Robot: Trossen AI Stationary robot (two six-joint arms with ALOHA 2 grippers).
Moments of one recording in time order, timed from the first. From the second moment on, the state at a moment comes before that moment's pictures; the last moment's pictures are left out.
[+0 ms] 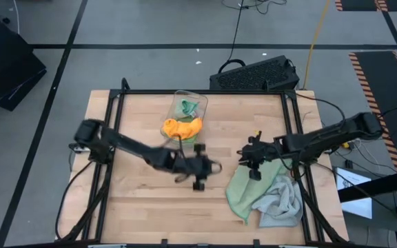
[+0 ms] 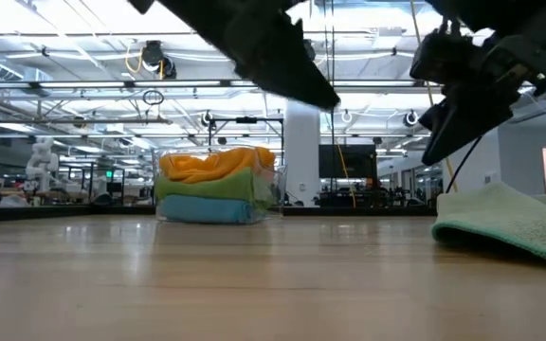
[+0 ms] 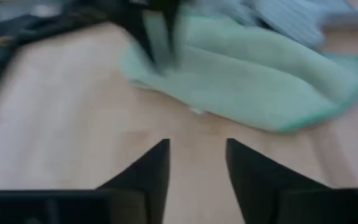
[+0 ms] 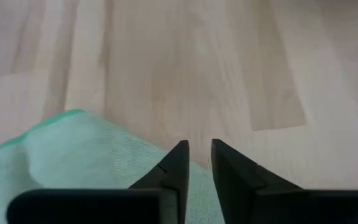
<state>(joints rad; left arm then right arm) -0.24 1.82 1.22 -0.03 -0.29 0.07 0.16 1.11 0.51 -0.26 0.05 0.27</state>
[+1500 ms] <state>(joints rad) -0.29 2.19 1.55 -0.10 -0.45 0.26 0.33 1.03 0.51 -0.37 0.34 0.46</state>
